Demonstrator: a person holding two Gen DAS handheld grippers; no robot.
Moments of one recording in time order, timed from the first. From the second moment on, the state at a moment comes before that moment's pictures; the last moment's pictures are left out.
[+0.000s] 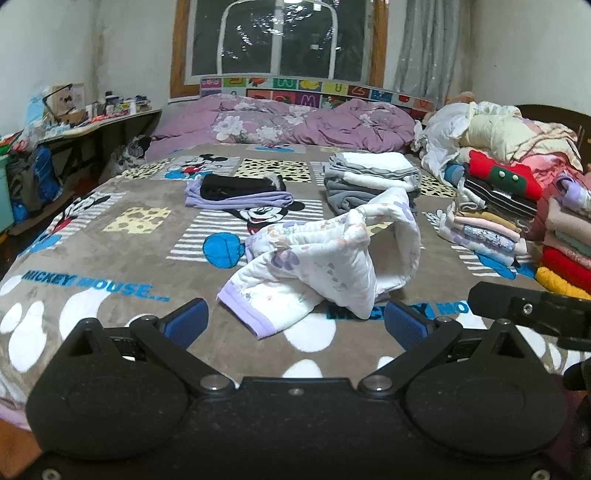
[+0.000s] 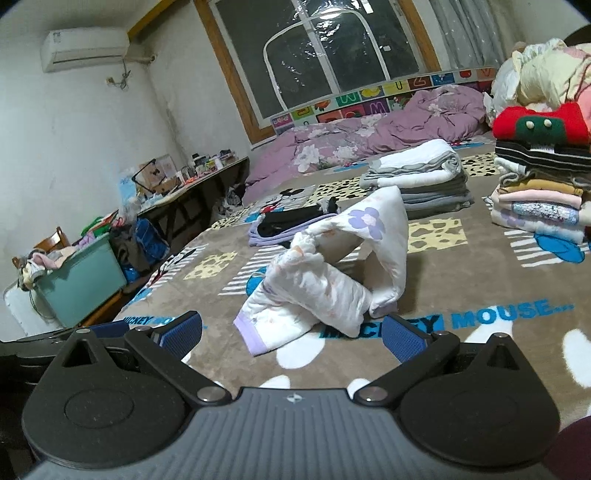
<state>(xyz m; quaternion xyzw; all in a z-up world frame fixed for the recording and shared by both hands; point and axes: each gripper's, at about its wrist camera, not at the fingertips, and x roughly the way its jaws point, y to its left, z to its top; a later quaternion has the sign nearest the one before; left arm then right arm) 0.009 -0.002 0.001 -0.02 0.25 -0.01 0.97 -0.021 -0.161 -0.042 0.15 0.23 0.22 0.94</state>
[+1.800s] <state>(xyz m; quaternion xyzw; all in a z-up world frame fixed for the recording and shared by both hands) 0.362 0.113 -0.084 -0.13 0.44 -0.11 0.88 0.175 -0.187 -0.186 0.15 0.25 0.21 0.93</state>
